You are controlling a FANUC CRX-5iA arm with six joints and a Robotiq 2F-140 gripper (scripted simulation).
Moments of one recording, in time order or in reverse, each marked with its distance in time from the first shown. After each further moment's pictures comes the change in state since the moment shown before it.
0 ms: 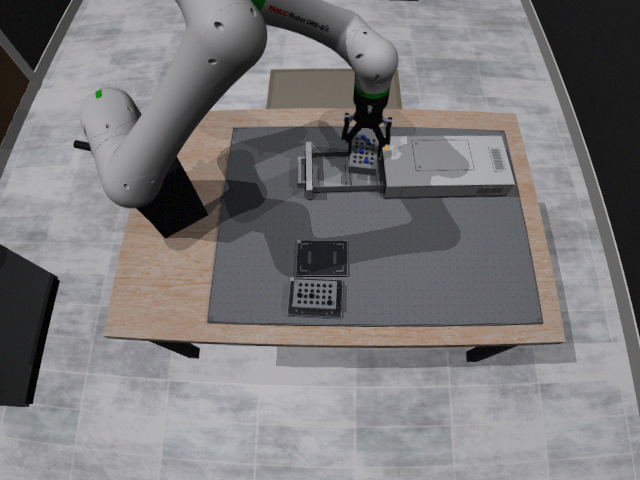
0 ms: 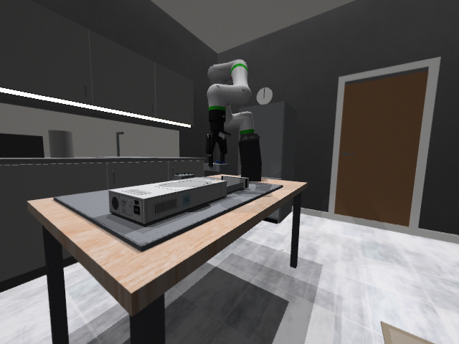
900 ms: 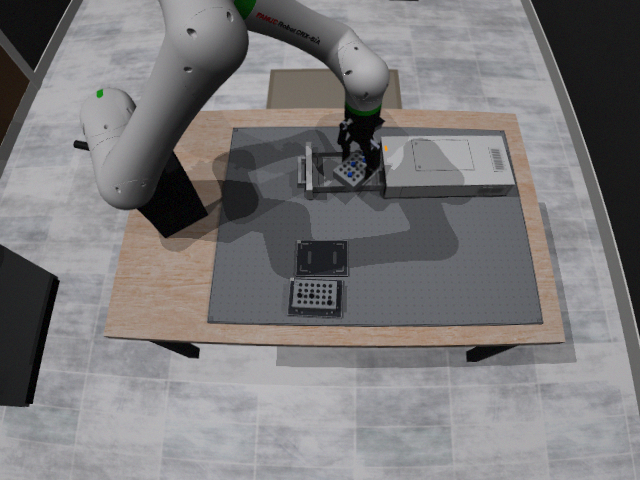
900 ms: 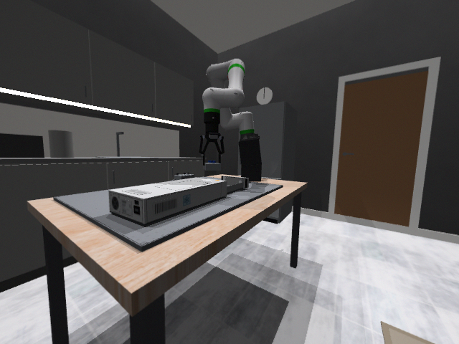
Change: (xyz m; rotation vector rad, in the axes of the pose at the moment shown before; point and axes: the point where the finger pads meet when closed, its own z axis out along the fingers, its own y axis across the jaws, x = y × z) arm -0.059 -0.018 0.000 -0.001 0.001 0.619
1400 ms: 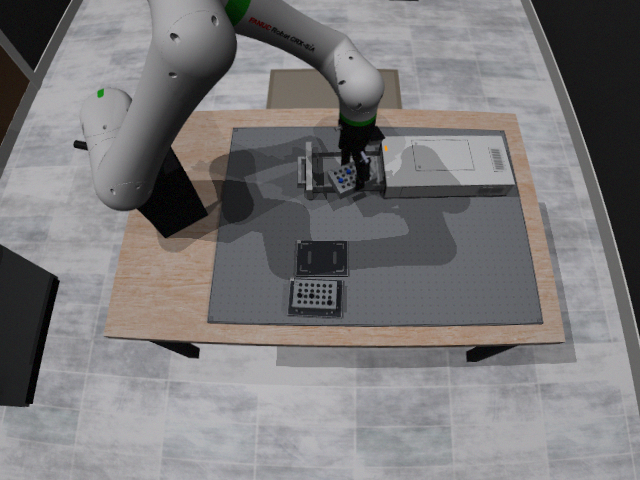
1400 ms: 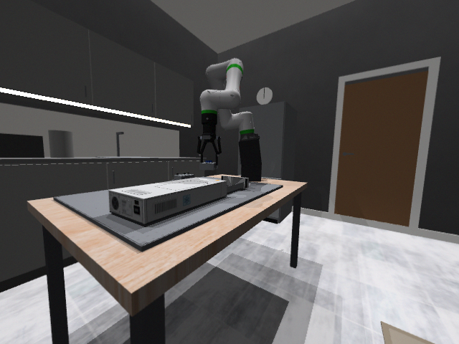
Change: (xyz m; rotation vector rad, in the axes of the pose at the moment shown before) arm -0.034 0.011 0.000 0.002 0.000 0.358
